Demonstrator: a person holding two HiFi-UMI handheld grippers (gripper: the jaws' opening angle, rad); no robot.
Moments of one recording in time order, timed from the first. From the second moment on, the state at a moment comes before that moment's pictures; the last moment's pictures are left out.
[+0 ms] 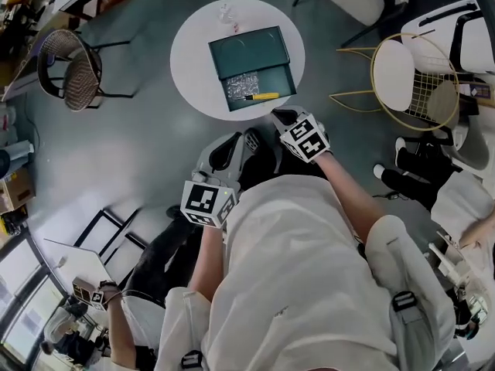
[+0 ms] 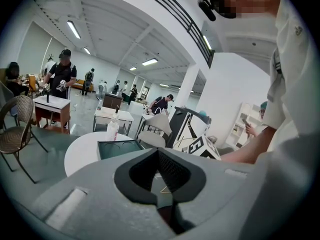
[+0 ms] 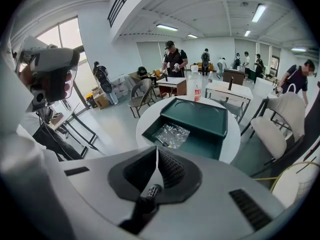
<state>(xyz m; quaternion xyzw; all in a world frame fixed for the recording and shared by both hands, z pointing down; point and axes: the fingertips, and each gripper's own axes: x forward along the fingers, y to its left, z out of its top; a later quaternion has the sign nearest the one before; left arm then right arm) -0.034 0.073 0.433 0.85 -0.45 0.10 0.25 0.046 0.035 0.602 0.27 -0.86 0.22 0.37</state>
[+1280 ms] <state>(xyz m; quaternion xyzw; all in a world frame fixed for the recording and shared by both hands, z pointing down) -0.031 0.084 0.466 0.83 -0.44 0.13 0.31 0.033 0.016 0.730 0.39 -0.76 0.36 0.38</state>
